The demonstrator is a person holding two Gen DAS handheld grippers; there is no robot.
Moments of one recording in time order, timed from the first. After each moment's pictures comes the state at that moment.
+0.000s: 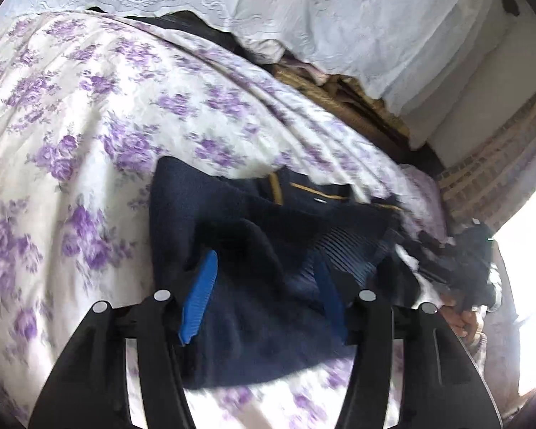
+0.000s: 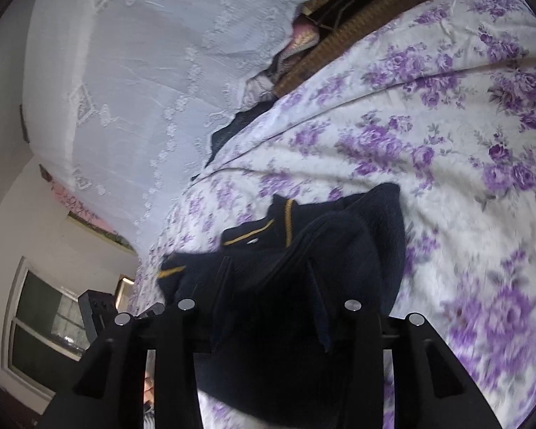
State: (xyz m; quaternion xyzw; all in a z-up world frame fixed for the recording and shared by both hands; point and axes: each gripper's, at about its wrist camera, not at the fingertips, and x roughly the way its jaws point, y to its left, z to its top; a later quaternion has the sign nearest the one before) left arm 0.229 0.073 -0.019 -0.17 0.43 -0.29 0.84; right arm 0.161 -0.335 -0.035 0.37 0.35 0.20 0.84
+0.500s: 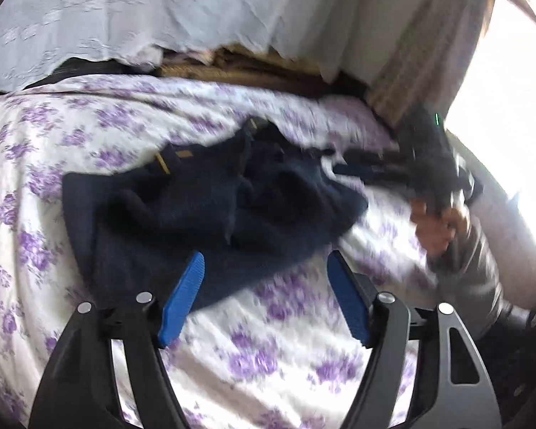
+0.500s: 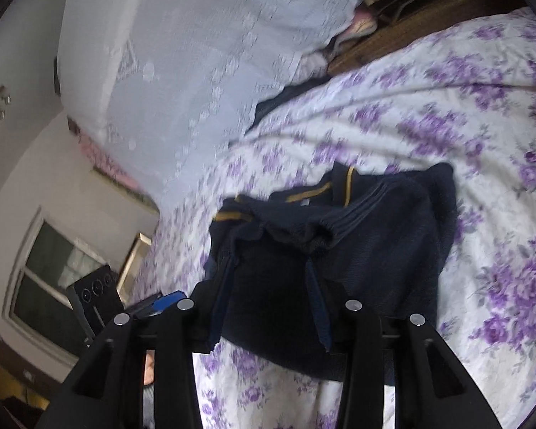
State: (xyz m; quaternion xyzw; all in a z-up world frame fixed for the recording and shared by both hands) left arm 0.144 0.017 -0.002 0.02 0.38 -0.42 0.82; right arm 0.143 -0.296 -0.014 0.29 0.38 0.27 0.84
